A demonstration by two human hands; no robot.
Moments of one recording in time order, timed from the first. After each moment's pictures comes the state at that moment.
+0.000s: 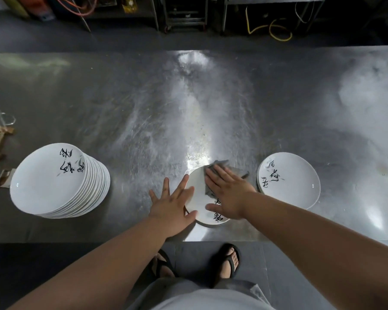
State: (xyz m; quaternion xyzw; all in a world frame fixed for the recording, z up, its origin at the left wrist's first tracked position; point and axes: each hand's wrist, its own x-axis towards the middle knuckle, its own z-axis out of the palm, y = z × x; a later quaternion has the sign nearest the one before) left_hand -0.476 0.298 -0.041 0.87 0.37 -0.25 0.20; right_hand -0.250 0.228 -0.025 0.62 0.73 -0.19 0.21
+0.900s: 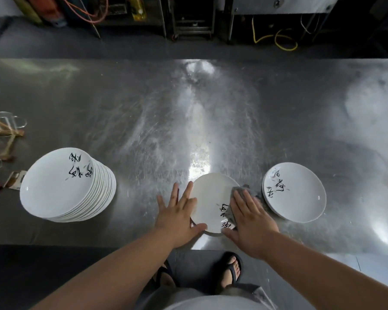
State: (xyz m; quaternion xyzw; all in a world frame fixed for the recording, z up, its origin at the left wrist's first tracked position) left_hand -0.476 0.290 -0.044 0.88 0.36 -0.23 0.19; right_hand -0.265 0.161 -0.013 0.72 0.61 -0.26 0.21
